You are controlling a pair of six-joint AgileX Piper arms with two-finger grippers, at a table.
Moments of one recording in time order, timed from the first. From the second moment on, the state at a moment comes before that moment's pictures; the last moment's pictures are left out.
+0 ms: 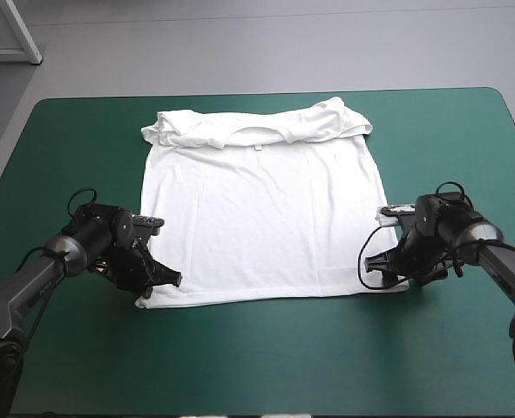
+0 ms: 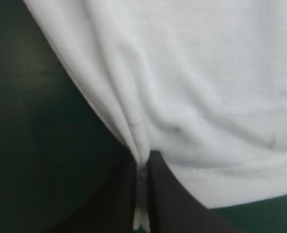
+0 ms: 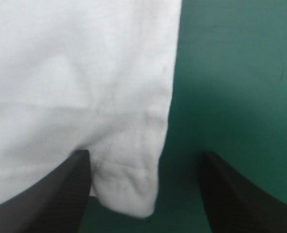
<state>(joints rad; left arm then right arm) -0.24 1.58 -0.92 -0.07 1.00 0.01 0.19 1.59 -0.98 0.05 0.96 0.02</state>
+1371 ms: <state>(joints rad) -0.26 1.39 -2.31 0.09 1.26 0.08 0.20 1.27 -2.11 0.02 1.06 0.00</state>
